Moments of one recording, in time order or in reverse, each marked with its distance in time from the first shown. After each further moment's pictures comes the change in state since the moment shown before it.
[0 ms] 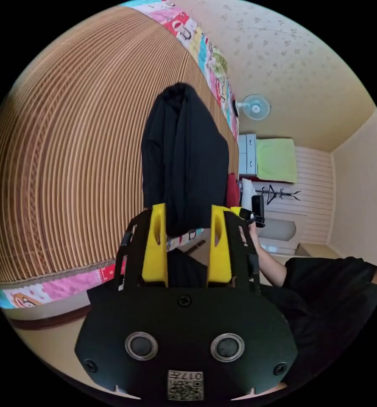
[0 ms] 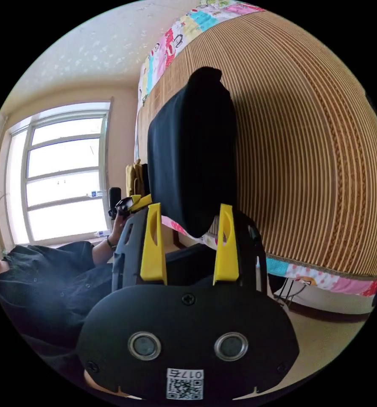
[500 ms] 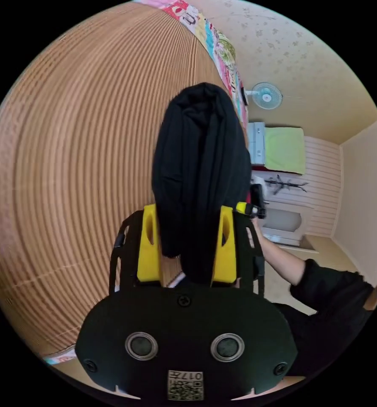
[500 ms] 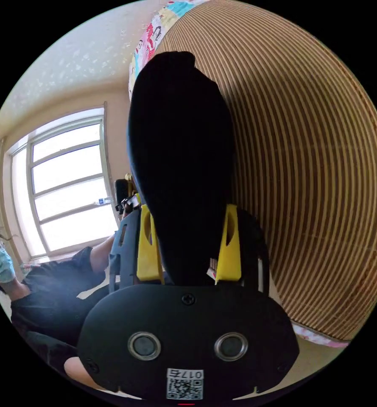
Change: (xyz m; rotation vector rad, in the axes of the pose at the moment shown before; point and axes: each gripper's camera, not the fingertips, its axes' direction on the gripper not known) left arm -0.037 -0.110 0.077 -0.168 0.052 -0.001; right arm 0.097 -0.114 0.004 -0.110 -0.182 0.130
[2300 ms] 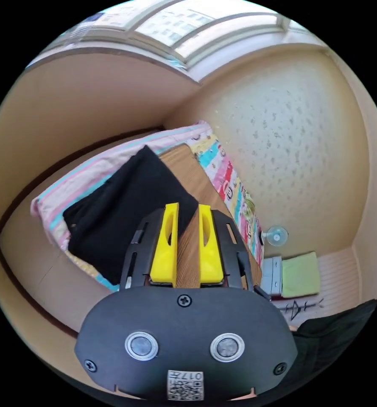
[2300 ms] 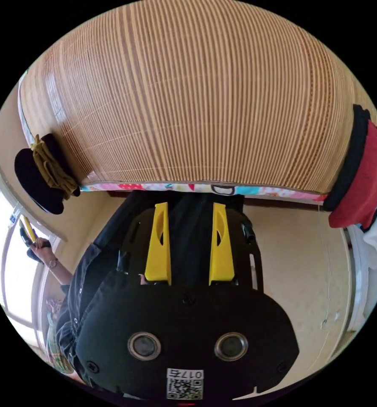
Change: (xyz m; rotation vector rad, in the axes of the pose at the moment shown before) left arm 0.012 0.288 -0.222 1.021 -0.315 -0.201; right arm -0.242 -0.022 0.182 -0.409 0.822 0.438
